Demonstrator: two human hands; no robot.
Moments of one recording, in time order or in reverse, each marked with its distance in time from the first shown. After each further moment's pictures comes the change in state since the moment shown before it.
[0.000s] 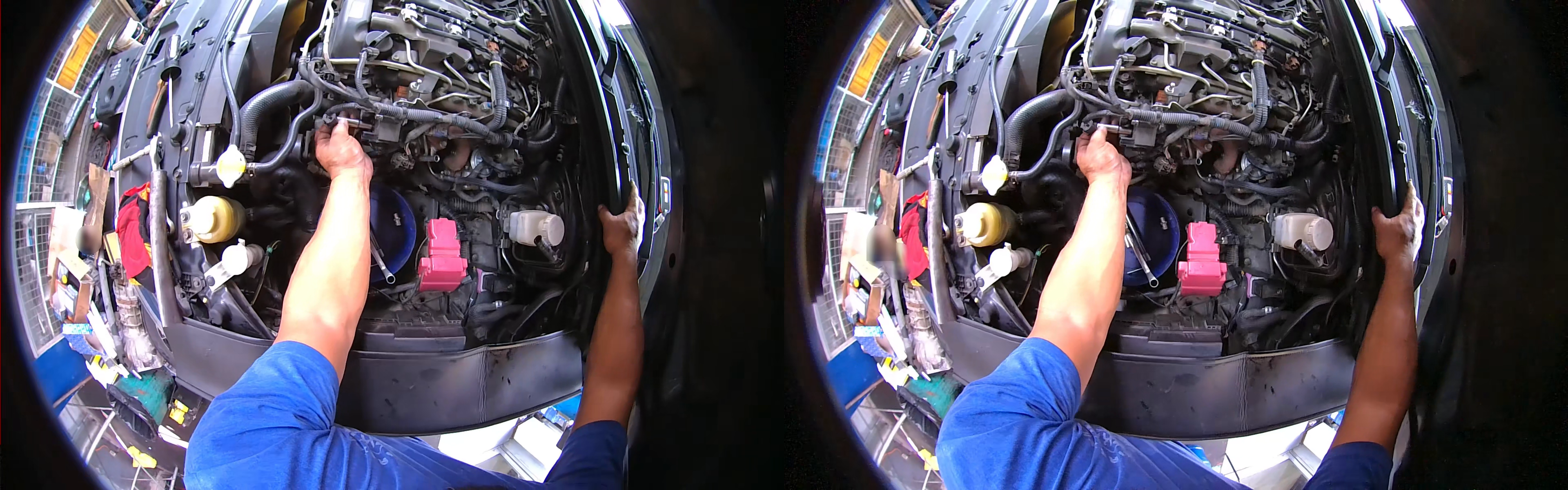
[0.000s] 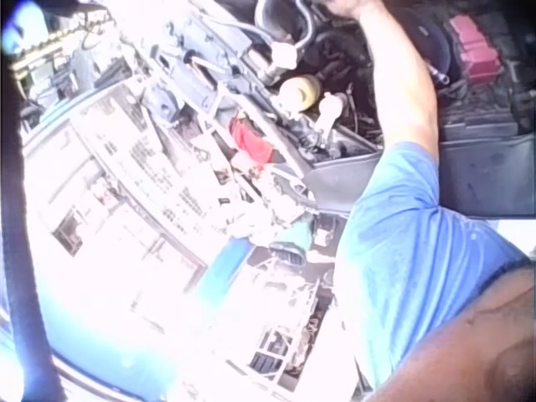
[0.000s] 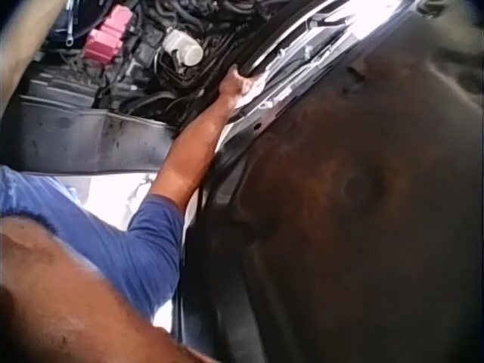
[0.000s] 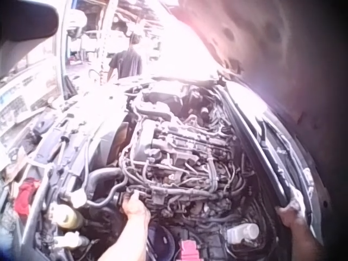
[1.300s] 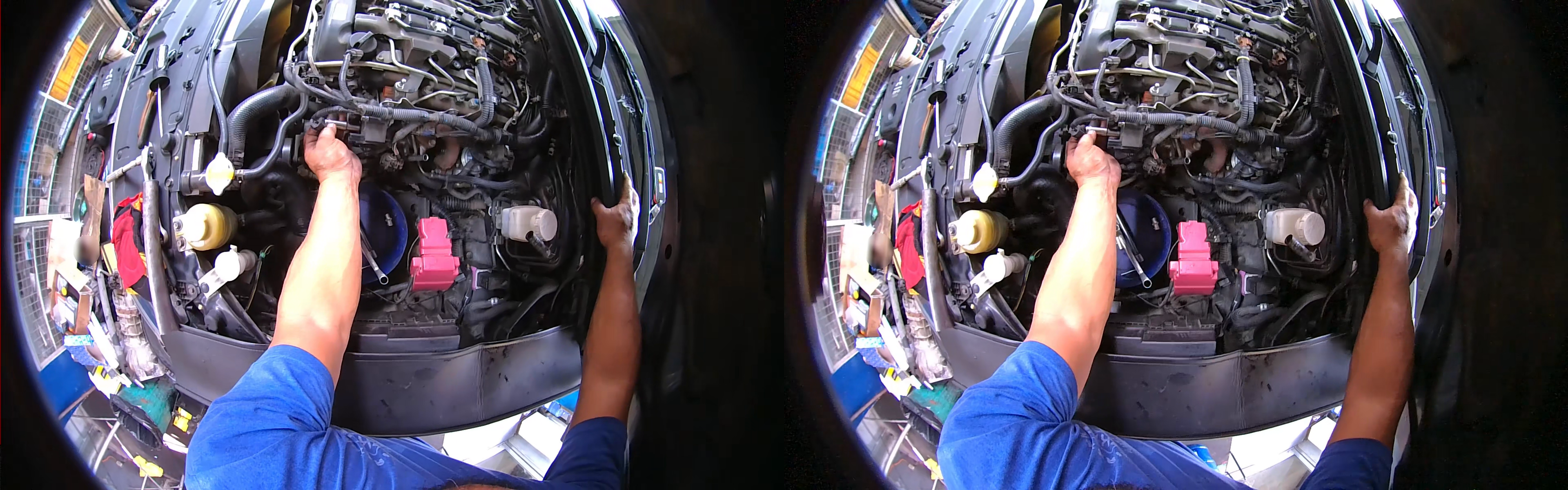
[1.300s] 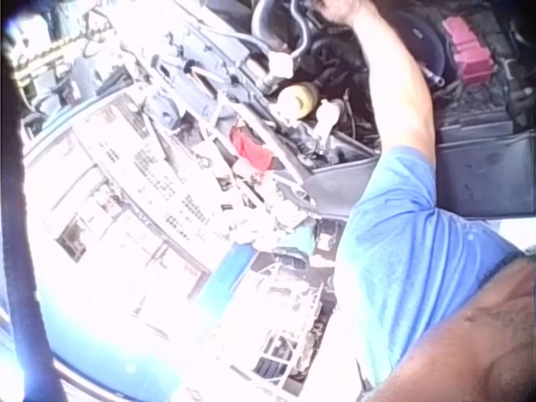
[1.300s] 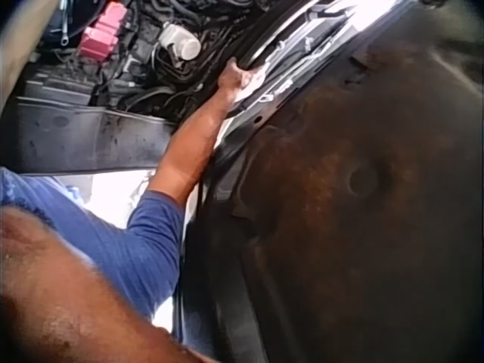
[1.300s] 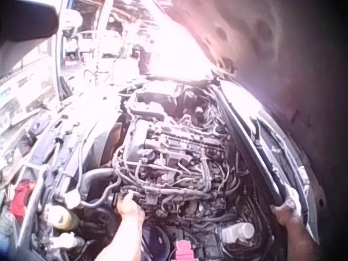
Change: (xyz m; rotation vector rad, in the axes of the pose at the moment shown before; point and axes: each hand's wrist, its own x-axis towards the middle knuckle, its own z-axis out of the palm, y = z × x) left_hand -0.005 0.003 0.000 -0.109 -0.066 -0.099; right_hand -0.002 -0.003 -0.007 -0.015 -0.023 0.048
